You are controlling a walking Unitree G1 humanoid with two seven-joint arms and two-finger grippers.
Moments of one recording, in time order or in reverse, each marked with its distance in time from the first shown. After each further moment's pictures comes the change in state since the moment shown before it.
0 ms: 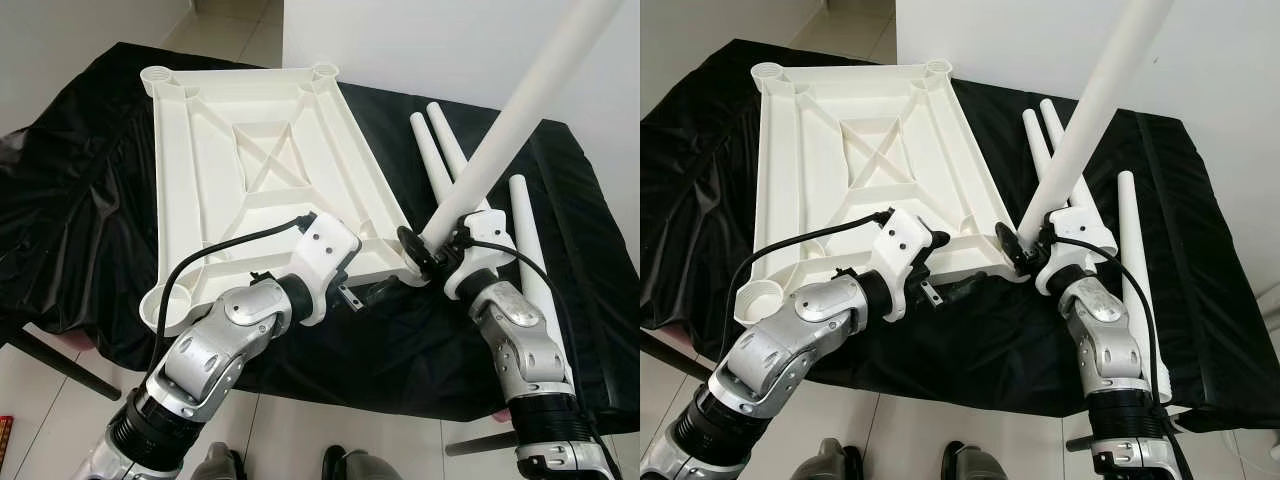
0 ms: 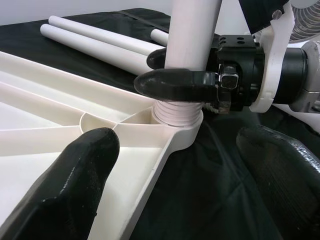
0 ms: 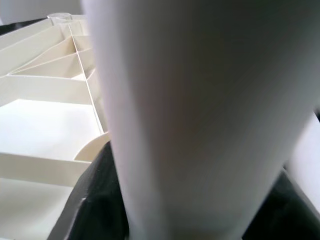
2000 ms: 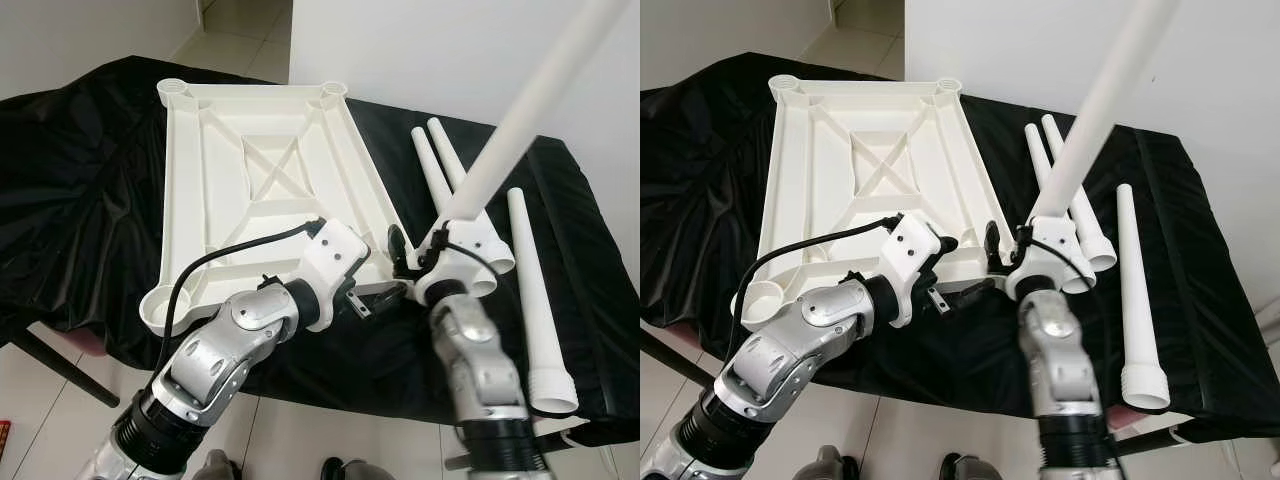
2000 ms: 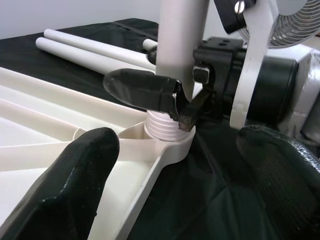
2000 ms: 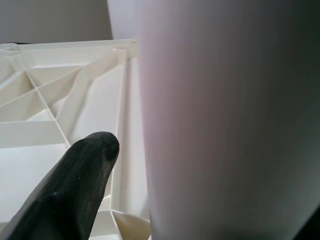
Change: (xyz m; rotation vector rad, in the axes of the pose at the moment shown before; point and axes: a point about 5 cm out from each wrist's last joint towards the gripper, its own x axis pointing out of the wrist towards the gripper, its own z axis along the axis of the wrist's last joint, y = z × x) left arm 0.004 -0.008 -0.002 -0.004 0.004 -0.033; right arm 0.001 0.028 0.006 0.087 -0.017 -0.303
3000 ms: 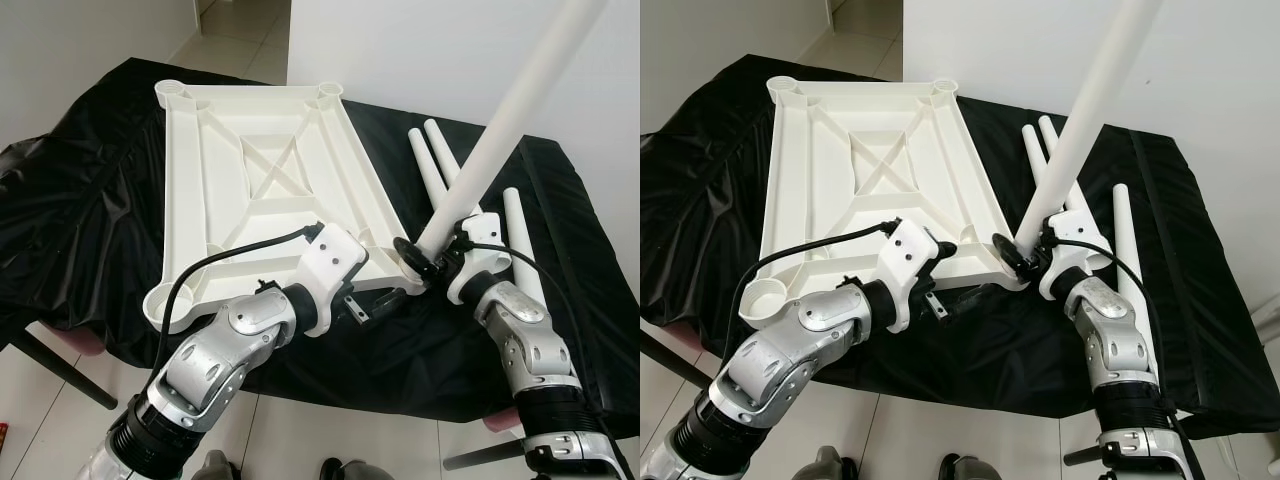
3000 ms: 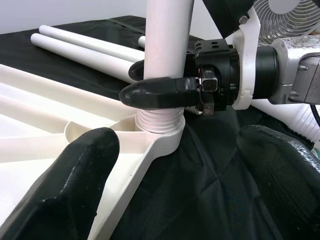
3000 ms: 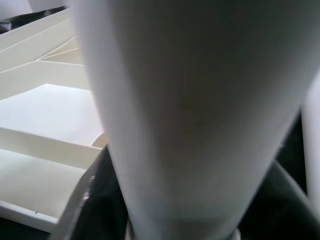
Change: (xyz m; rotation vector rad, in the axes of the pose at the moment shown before) left arm -0.004 -0.003 -0.002 -0.013 0.011 -0.007; right arm 0.009 -0.036 -0.014 -0.076 0.113 0.403
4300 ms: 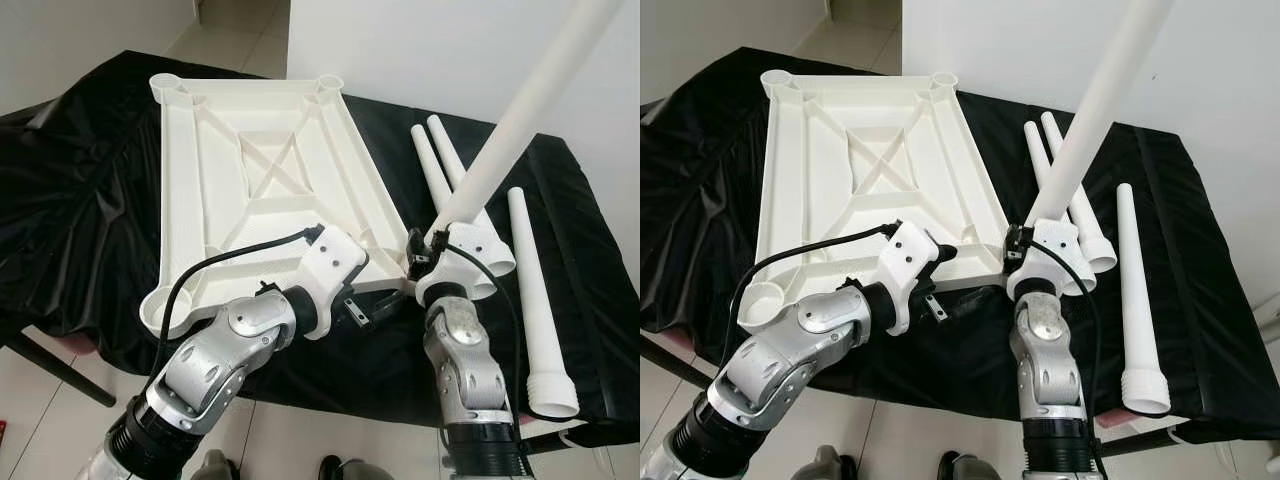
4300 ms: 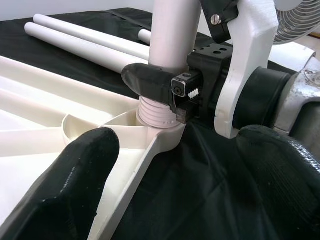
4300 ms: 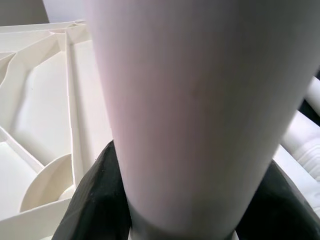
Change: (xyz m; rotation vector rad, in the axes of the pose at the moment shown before) left arm 0.000 -0.003 -0.001 -0.013 0.006 -0.010; right arm 0.001 0.050 0.006 0.103 -0.071 -0.691
